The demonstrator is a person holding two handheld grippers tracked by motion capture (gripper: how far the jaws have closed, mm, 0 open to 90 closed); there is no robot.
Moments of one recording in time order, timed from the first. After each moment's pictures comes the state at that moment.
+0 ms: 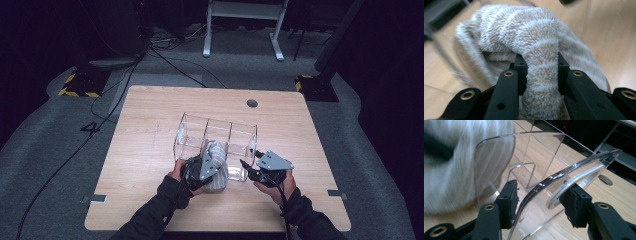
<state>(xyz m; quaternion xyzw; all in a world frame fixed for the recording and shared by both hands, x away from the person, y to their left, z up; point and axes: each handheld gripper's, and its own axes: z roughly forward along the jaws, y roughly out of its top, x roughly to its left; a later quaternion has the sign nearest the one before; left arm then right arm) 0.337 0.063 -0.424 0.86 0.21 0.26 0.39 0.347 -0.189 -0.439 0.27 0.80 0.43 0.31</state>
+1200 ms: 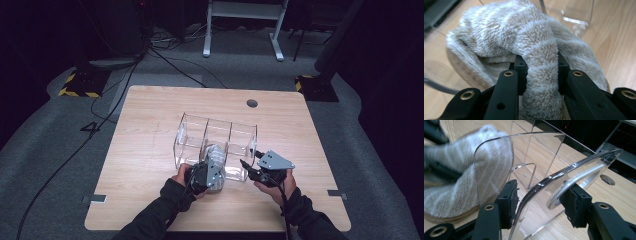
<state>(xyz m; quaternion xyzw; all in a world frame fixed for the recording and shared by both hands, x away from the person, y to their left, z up) 0.335 0.052 -0.447 0.87 0.20 0.28 0.35 0.348 -0.191 -0.439 0.27 0.80 0.44 0.30</state>
